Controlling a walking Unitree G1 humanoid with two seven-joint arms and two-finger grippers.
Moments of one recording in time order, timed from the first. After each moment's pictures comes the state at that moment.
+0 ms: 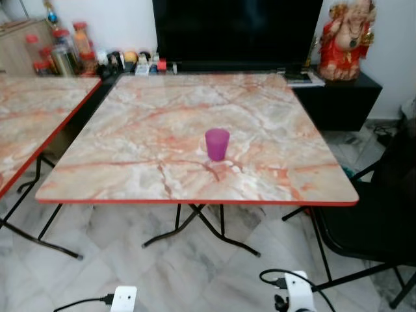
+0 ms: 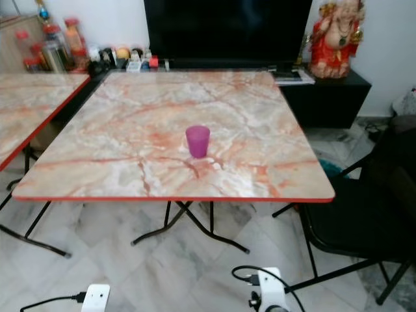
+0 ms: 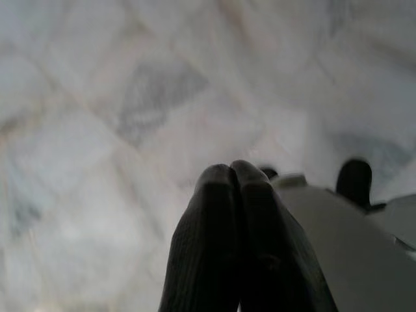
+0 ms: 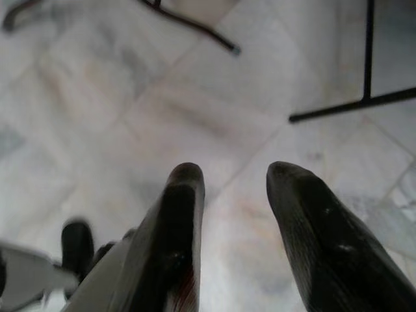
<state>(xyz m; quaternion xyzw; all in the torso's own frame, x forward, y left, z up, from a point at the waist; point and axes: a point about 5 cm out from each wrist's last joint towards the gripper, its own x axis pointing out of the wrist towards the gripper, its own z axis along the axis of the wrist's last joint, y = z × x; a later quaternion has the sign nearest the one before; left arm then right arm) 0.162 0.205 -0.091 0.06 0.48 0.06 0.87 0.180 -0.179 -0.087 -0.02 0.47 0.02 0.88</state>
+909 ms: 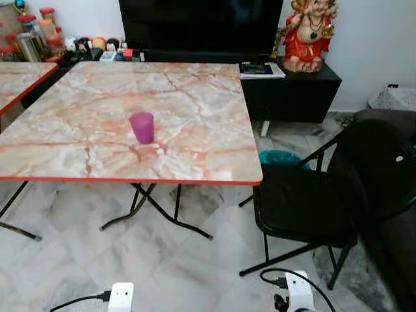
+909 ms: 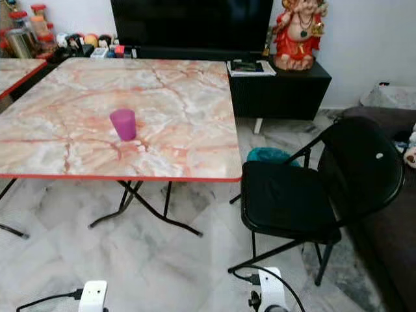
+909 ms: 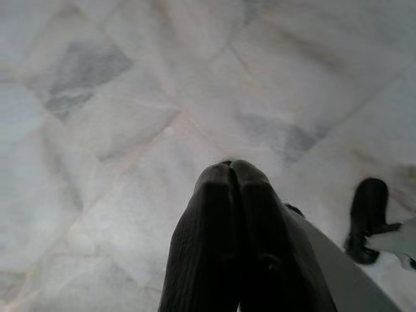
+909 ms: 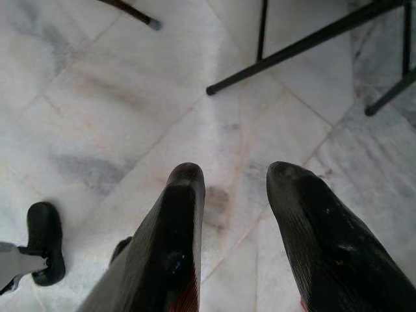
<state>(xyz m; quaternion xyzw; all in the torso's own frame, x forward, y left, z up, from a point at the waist) 0.170 0.202 -0.087 0.05 0.45 0.08 0.89 0.178 -0.183 -0.087 -0.01 0.47 0.00 0.88</state>
